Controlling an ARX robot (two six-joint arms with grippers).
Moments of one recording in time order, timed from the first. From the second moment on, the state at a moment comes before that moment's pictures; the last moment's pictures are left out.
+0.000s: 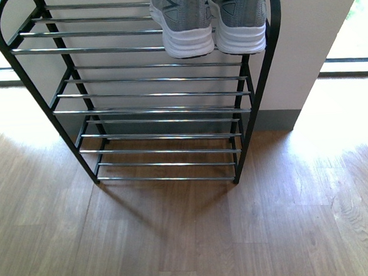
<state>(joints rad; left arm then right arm) 0.00 0.02 0.01 0.00 0.00 -0.01 0.00 0.00 0.02 0.00 0.00 0.00</state>
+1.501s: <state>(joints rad) 0.00 0.02 0.02 0.00 0.00 -0.01 0.00 0.00 0.02 0.00 0.00 0.00</state>
